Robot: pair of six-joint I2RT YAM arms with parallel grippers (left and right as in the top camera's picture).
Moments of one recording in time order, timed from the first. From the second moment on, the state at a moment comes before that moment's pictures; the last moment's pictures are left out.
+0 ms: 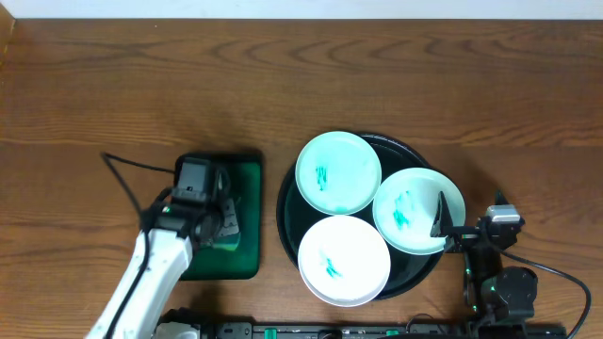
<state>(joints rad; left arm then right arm) -0.17 1.18 0.68 -0.80 0.01 -0.38 0.05 0.01 0.01 -0.07 0.00 0.05</state>
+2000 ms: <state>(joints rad) -0.17 1.03 0.79 -0.82 -0.09 -0.42 0.05 0.01 0.01 -0.07 0.00 0.05</state>
